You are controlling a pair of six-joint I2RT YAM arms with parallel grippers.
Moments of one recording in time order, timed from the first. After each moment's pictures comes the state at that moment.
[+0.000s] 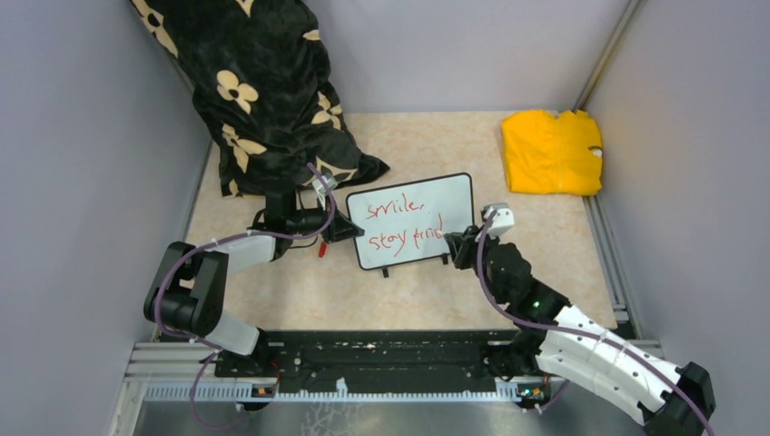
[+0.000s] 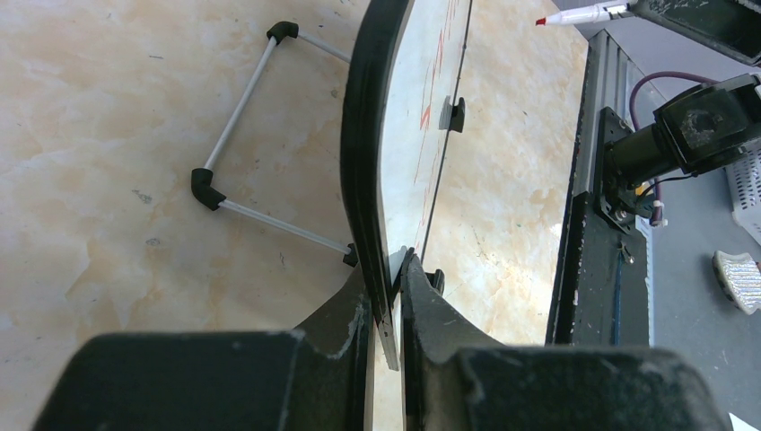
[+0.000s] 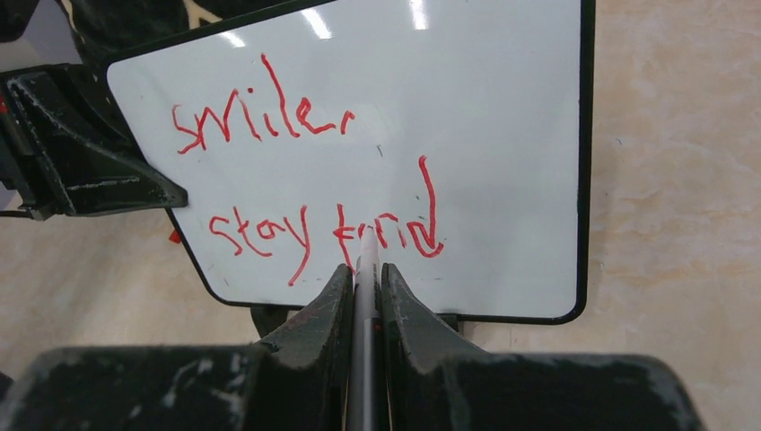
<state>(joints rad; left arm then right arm) -0.29 1.52 0.63 0.43 0.94 -0.15 0.81 0.60 0.38 0.01 0.41 0.43</state>
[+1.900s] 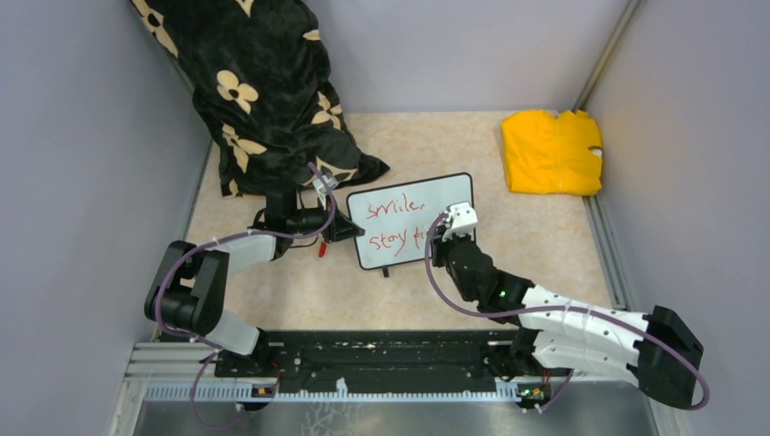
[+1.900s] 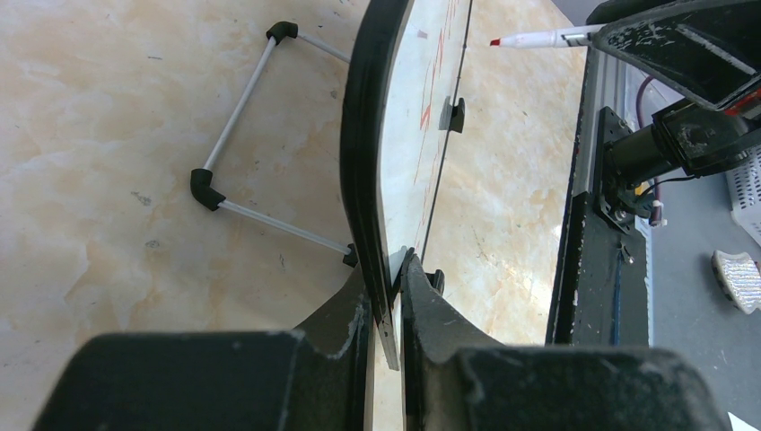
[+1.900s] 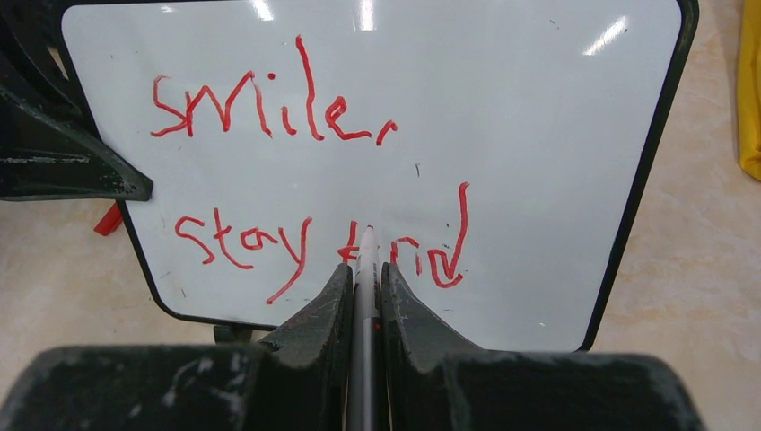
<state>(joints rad) -0.30 1.53 0.64 0.43 0.94 -0.15 1.01 0.90 0.45 0.19 0.65 0.26</state>
